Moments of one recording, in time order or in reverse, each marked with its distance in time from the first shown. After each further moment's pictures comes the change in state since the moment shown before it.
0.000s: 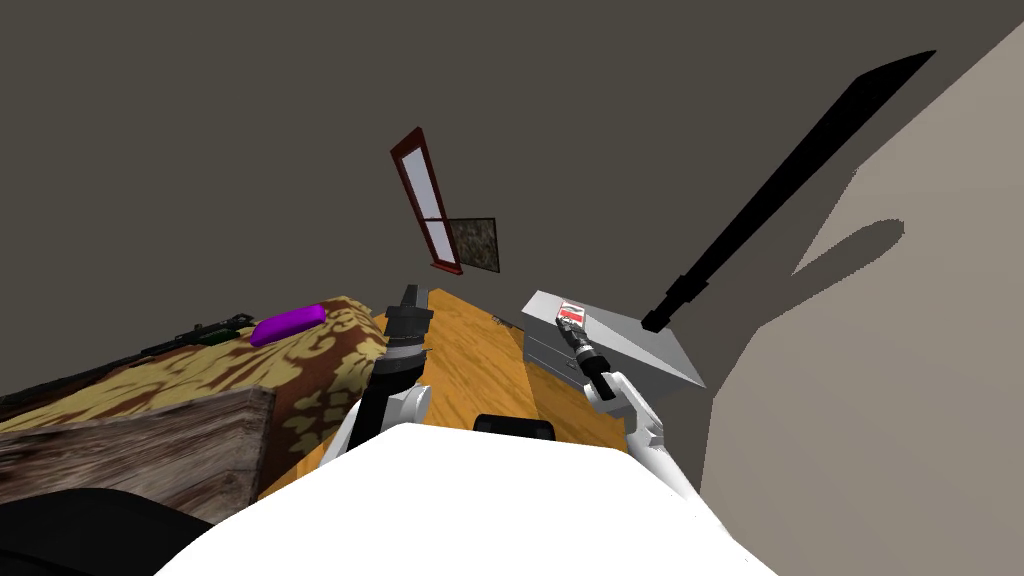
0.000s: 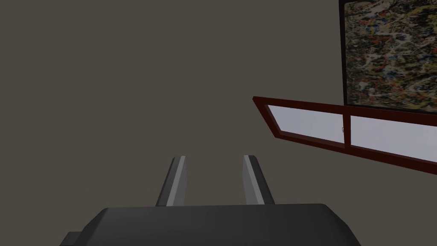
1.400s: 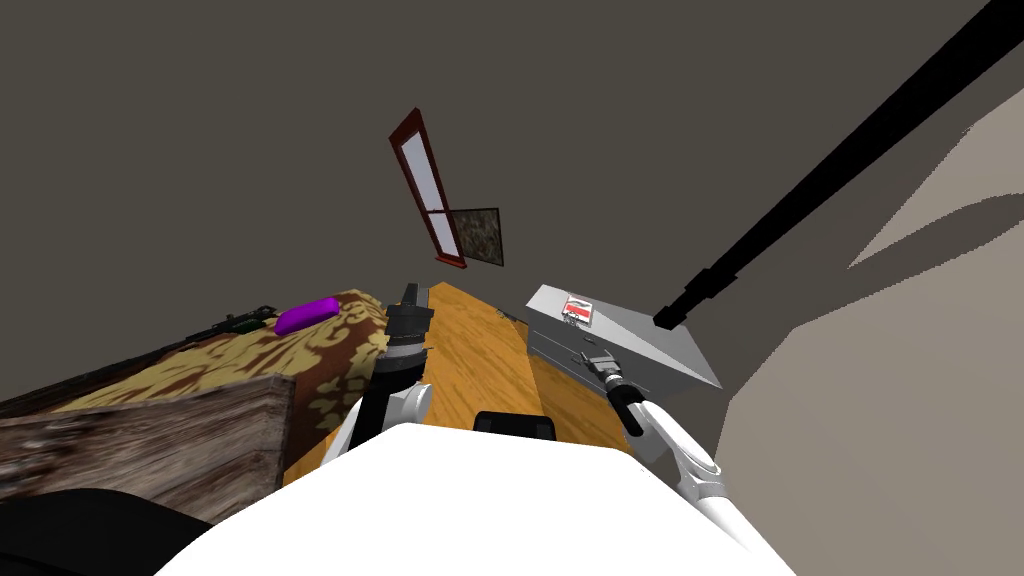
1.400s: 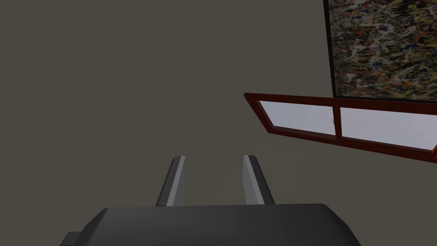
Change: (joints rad) left arm -0.012 -0.002 -0.003 0.000 0.000 0.000 0.000; right arm 0.155 -0.195 -0.002 0.112 0.253 0.165 0.251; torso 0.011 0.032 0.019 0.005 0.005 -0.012
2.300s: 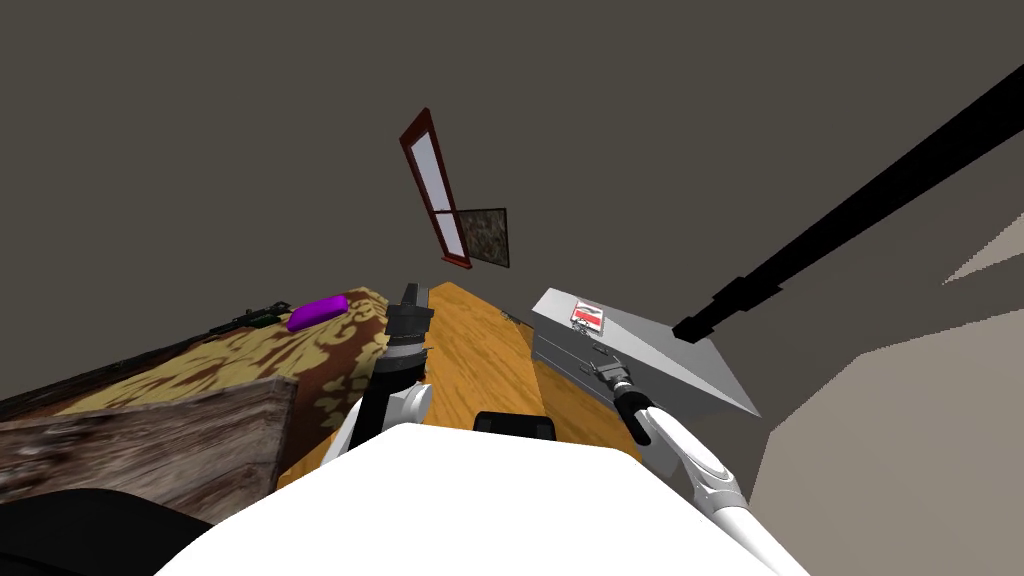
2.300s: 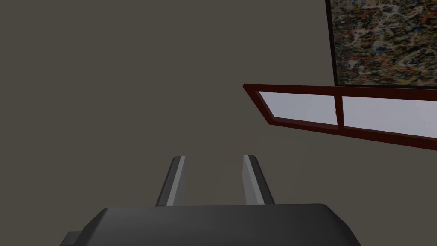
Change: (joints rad) left arm 0.000 0.000 0.000 0.000 0.000 0.000 0.000; right arm 0.016 -0.071 0.032 0.047 0.081 0.068 0.078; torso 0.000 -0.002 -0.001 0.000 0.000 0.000
